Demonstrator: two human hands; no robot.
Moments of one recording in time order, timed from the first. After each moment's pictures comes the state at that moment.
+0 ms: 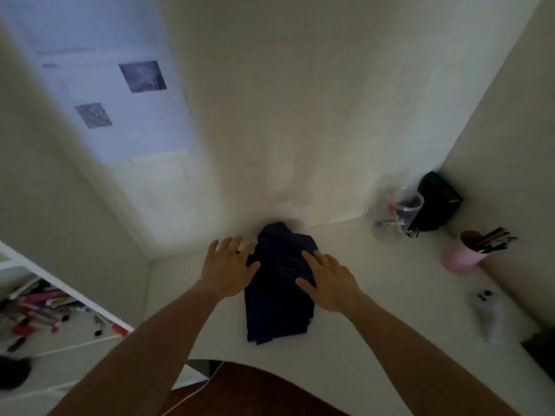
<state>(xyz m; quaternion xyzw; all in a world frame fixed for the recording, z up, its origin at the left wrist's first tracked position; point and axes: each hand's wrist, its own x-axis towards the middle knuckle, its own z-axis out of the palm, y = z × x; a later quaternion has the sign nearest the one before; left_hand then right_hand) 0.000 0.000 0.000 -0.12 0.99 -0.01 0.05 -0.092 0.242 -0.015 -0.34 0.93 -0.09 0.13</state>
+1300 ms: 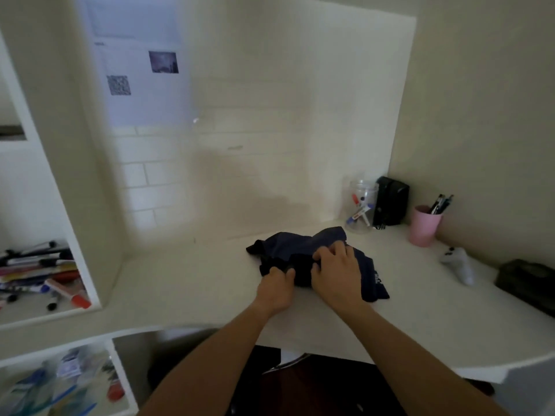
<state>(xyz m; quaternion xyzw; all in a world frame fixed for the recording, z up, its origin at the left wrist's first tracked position) 0.068 0.162 -0.148 -0.15 0.91 0.39 -0.05 0.026 0.297 -0.132 -0.16 0.93 -0.20 -0.26</state>
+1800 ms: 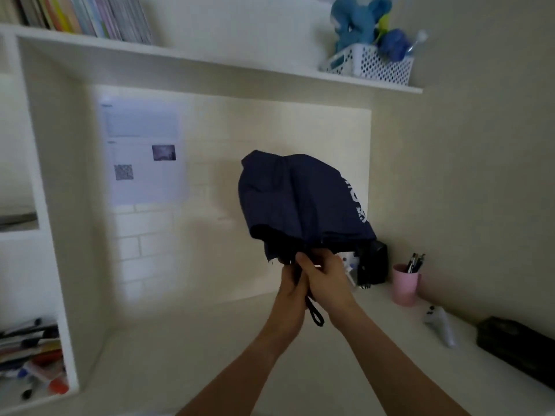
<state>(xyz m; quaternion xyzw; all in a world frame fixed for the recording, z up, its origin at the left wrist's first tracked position) 0.096 0.235 -0.021 0.06 0.73 0.65 -0.21 0.049 0.317 0.004 -0.18 0.70 -0.68 -0.12</state>
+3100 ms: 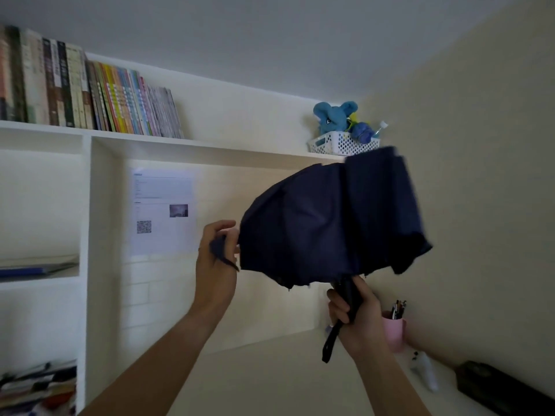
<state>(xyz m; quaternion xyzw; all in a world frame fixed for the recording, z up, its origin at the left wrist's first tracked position) 0.222 0.191 0.135 0.12 0.63 0.58 -0.51 0.122 0.400 0.059 -0.27 0.26 -0.92 0.11</state>
